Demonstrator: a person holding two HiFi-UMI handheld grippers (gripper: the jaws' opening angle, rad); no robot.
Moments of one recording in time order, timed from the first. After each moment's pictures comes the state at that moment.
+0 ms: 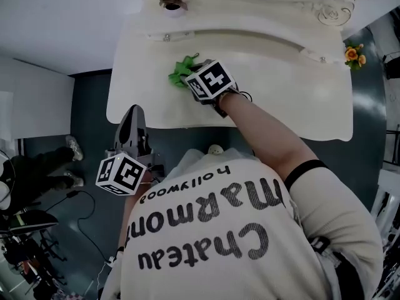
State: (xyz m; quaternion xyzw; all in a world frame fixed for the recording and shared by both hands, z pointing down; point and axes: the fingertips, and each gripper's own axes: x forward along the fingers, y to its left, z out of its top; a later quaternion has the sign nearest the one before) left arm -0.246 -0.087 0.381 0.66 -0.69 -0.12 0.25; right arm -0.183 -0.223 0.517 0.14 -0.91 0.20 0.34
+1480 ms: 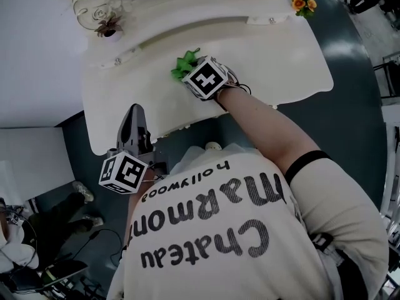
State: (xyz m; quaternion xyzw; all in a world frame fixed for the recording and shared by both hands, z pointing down) left arm -0.147 -0.143 0.384 0.76 -0.58 -0.11 0.28; right arm -0.033 -0.261 0.523 0.30 -0.86 0.16 0.37
